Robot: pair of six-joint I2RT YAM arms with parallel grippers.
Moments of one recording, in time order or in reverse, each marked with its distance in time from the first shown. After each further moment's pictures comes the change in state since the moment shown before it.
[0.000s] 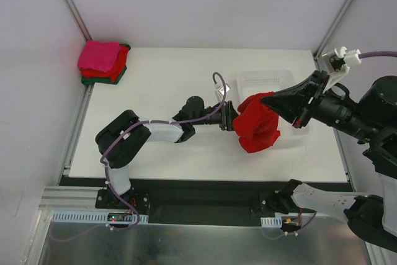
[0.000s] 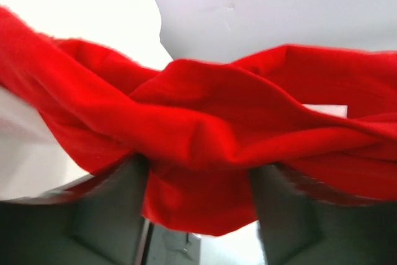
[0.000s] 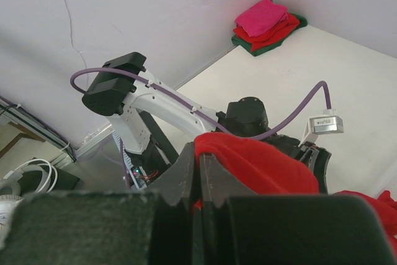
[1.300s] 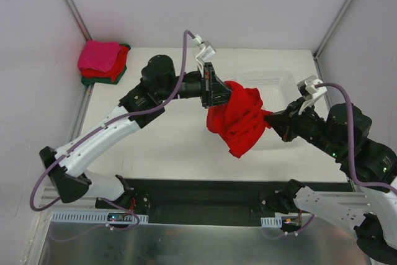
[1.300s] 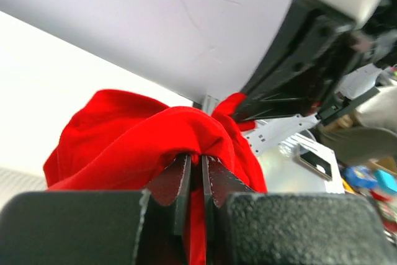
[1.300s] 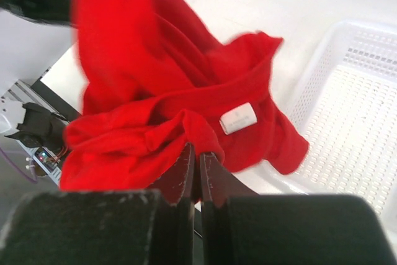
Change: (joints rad) left arm 0.000 -0.440 0.533 -0.948 -0.026 0.528; right arm 0.001 -0.253 -0.499 0.002 0.305 -0.067
